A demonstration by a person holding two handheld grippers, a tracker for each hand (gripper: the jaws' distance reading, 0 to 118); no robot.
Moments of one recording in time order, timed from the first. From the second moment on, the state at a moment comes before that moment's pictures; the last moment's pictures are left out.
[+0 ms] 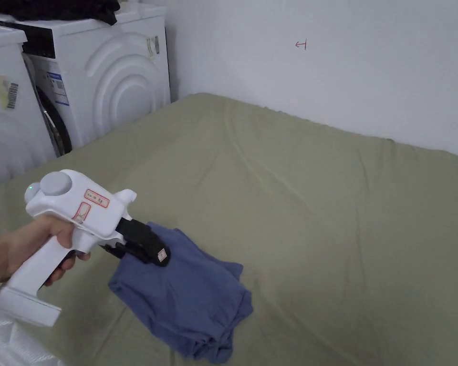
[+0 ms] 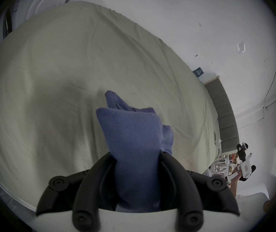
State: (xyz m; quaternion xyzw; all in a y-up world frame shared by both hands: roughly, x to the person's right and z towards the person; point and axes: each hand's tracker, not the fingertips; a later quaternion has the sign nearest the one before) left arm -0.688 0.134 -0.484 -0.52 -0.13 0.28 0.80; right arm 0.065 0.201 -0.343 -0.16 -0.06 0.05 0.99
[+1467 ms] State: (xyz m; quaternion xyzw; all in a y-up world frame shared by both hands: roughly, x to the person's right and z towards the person) left arm -0.201 0.282 -0.314 -0.08 0.04 0.03 1.00; right arm 0.094 0.267 -0.317 -0.07 0.02 0.03 1.00
